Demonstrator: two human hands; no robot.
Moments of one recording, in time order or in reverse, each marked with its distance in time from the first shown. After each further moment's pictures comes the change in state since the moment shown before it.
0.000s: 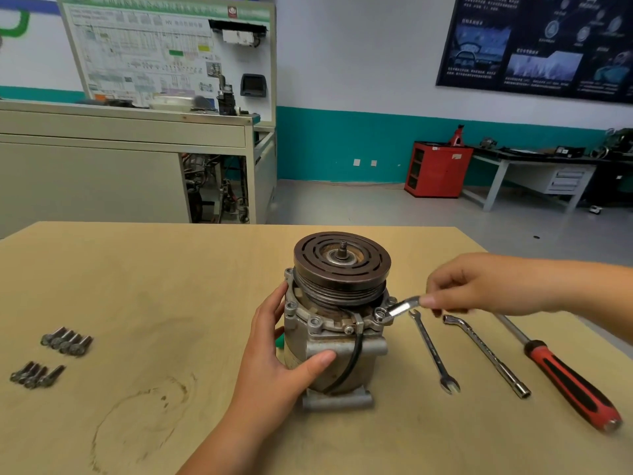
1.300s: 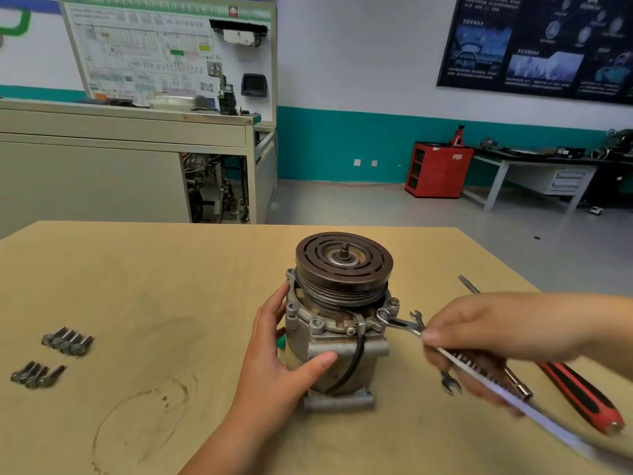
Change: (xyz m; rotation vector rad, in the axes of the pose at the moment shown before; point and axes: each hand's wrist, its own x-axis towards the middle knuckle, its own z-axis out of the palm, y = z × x) left_hand -0.001 0.002 -0.001 -0.005 -0.006 -0.016; right_hand -0.019 -0.014 0.025 0.472 -0.319 0.053
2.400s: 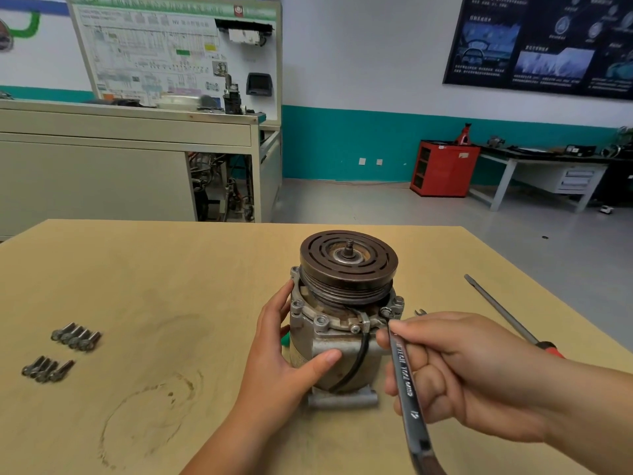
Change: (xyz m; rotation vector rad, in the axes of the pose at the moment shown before) left_hand 0.001 -0.002 0.001 -0.008 0.003 0.033; right_hand 0.009 -0.014 0.060 0.869 0.126 -0.210
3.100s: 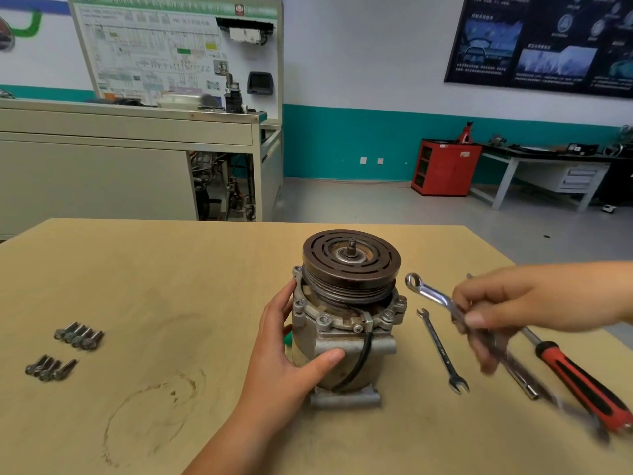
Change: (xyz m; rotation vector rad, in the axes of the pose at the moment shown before) left_hand -0.001 0.003 -0.001 0.010 0.002 -0.025; right_hand 0.002 -0.054 -0.098 -0.889 -0.181 0.064
